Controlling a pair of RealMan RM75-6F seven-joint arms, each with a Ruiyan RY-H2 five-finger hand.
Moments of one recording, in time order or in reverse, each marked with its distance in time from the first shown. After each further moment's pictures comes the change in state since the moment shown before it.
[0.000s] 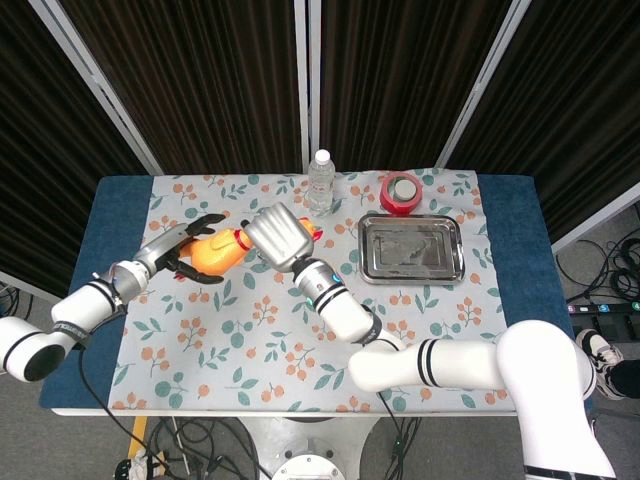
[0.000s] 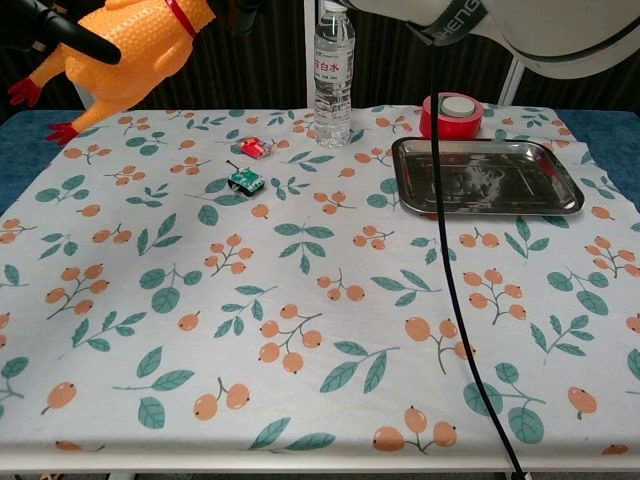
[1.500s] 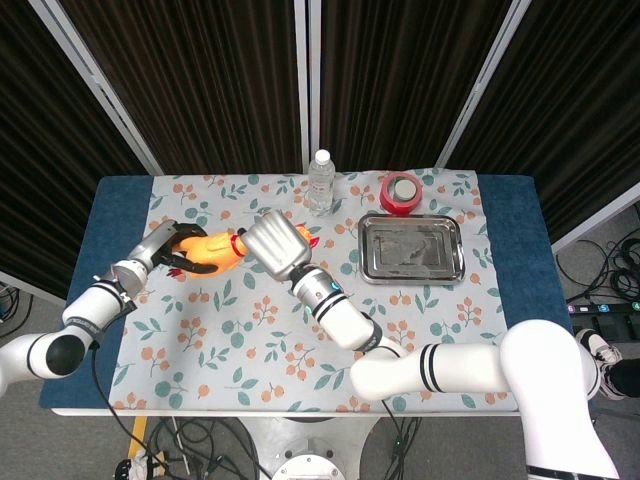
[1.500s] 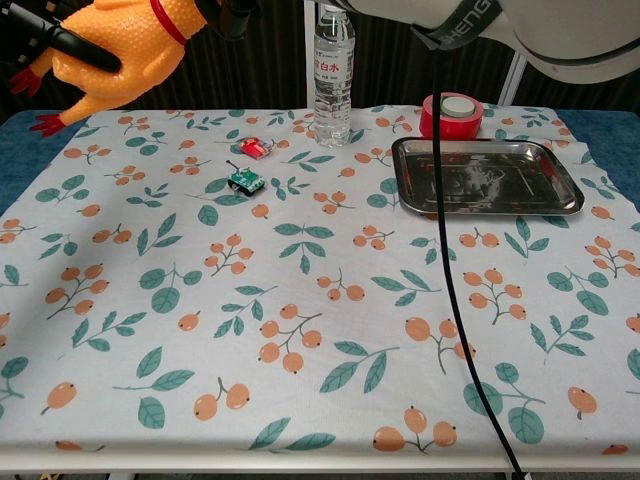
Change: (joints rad) left arm -0.129 -0.044 0.187 -0.022 -0.606 0.238 0.445; right arm -0.005 0.018 -0.005 -0.067 -0.008 0.013 0.000
